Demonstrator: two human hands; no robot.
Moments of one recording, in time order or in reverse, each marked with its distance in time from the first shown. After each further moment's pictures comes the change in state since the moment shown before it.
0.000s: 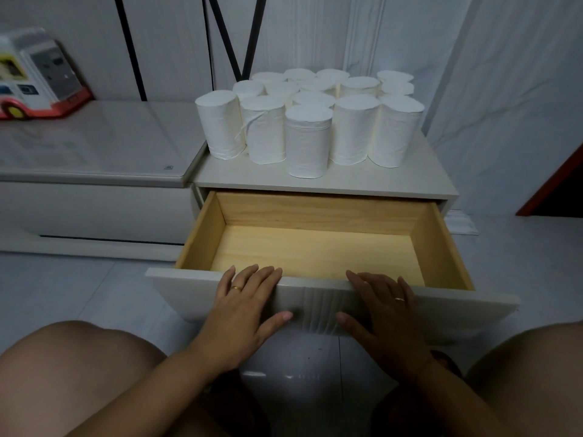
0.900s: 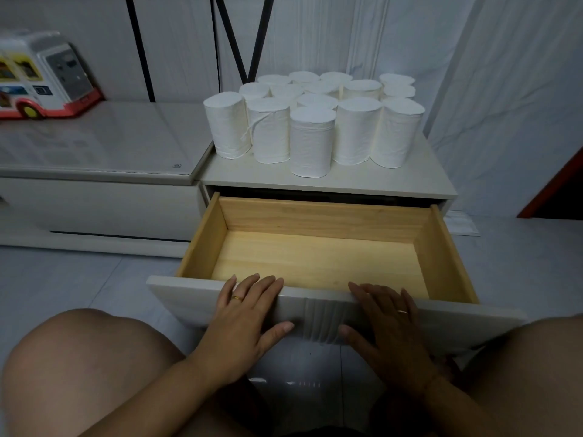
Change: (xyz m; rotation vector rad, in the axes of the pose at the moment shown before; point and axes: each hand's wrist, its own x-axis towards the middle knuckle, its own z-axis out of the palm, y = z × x) left_hand -0.026 0.008 0.001 0.009 -0.026 -0.012; right_hand -0.026 -0.008 -0.005 0.027 -0.073 0.016
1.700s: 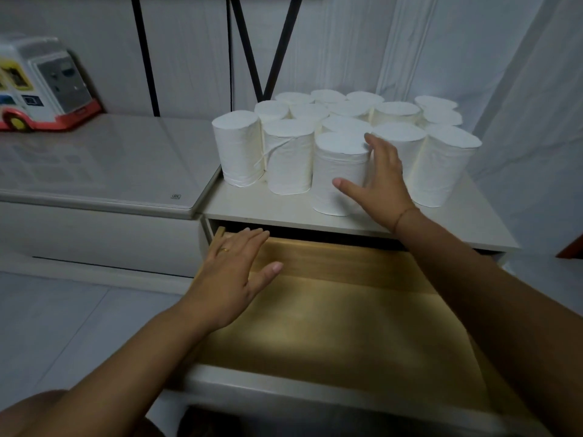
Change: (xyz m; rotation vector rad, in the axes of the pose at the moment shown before) left_hand 0.136 -0.089 -0.056 -0.157 0.170 -0.092; right_hand 0.299 -0.023 -0.088 0.384 0.420 -0.101
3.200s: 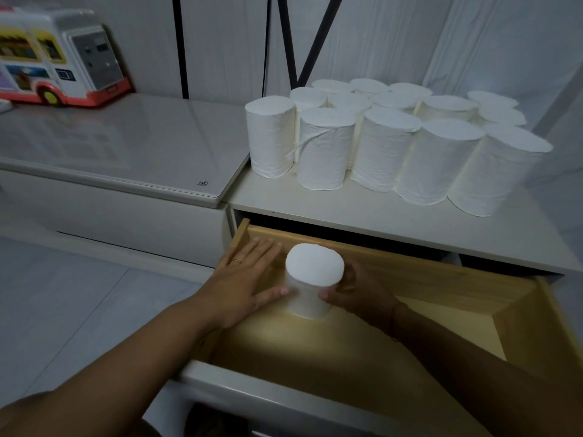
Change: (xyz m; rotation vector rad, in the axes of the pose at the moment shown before) left_hand 0.000 -0.065 0.033 0.109 -0.229 -0.010; right_hand -0.109 0.033 0.103 0.465 -0.537 0.227
